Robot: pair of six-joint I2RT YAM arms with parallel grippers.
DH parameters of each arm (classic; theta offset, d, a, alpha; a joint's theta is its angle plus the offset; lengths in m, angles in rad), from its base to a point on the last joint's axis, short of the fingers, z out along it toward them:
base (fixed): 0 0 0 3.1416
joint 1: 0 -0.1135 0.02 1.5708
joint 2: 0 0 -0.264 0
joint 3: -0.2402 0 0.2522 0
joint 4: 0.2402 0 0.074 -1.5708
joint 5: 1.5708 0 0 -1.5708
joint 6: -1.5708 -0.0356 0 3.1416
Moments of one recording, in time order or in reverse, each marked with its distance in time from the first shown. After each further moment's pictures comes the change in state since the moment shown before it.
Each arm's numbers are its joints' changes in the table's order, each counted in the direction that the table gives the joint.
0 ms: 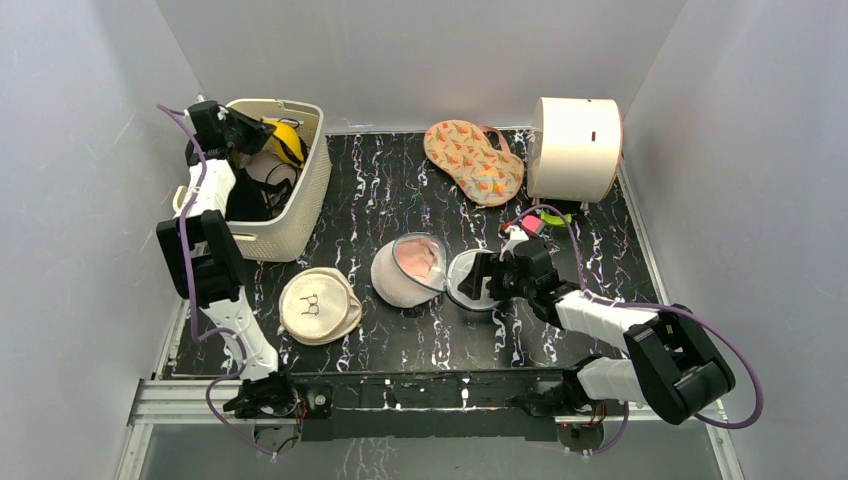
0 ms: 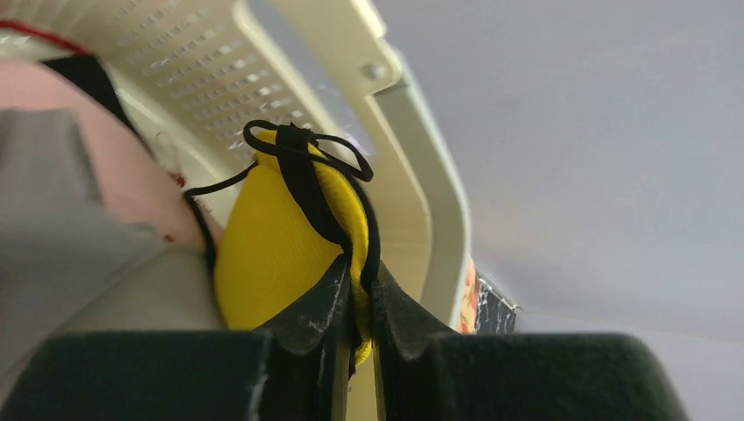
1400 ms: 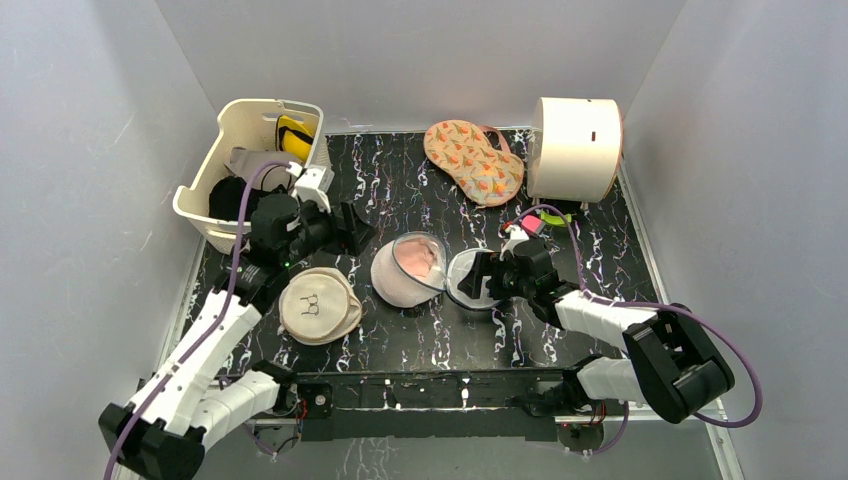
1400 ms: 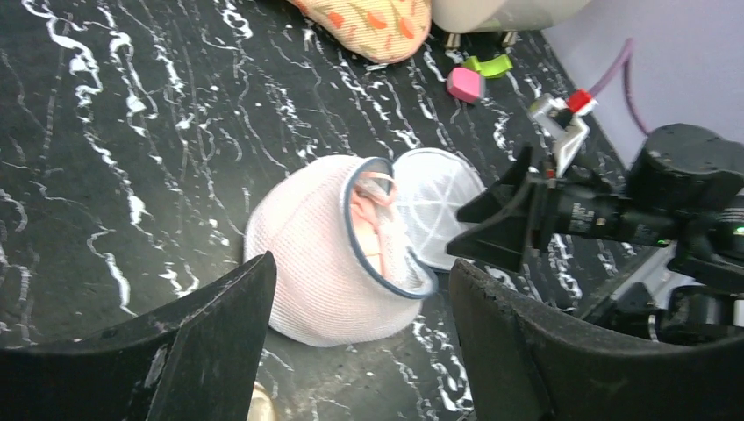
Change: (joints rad) left arm 0.698 -1.055 0.745 0.304 -0.130 -0.534; right arm 0.000 0.006 0.003 -0.019 0.006 -0.005
